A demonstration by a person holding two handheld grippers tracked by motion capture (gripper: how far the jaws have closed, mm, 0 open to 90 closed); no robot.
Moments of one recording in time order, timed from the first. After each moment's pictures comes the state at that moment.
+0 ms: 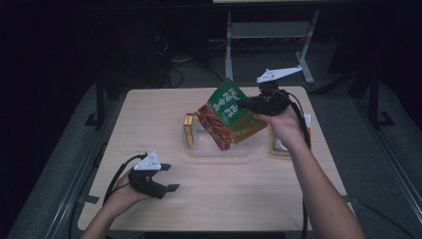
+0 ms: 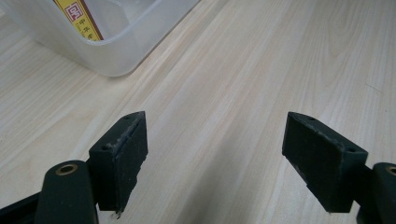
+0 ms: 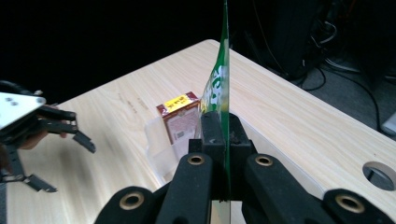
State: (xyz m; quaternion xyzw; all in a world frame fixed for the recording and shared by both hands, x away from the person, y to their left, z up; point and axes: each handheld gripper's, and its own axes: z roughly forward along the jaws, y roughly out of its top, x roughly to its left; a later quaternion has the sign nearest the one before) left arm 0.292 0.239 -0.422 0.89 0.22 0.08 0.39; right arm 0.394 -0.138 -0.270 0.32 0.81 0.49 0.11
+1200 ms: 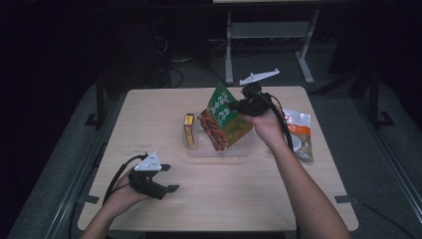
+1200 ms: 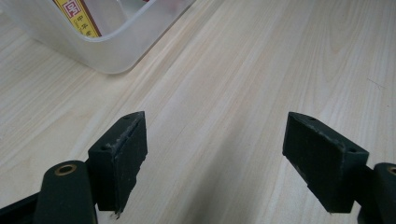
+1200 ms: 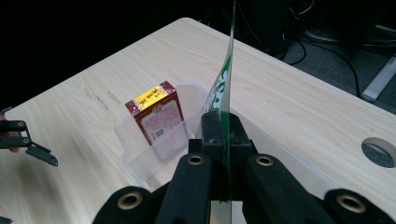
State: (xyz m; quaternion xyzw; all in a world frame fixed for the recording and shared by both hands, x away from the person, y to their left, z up) left arm 0.292 0.239 -0.423 0.90 0.22 0.08 0.38; right arm 0.414 -0.106 -0.294 0.37 0.81 0.44 0.12
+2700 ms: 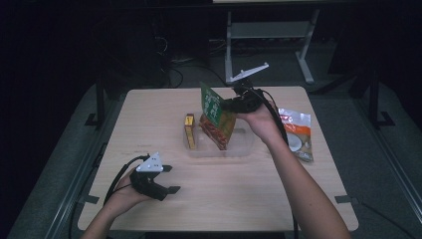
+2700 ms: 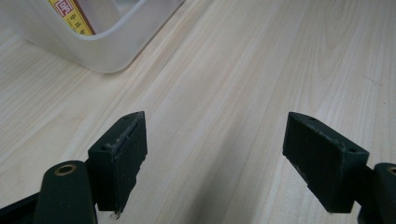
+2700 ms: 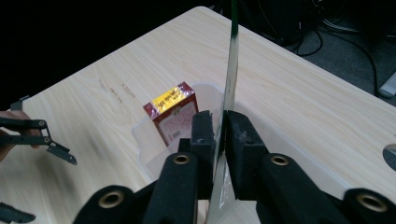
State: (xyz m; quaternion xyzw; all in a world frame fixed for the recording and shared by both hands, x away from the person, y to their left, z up) left arm 0.291 0.235 -0.425 0.90 0.21 0.08 0.38; right arm 0.417 -0.088 -0.282 0.35 0.83 0.42 0.10
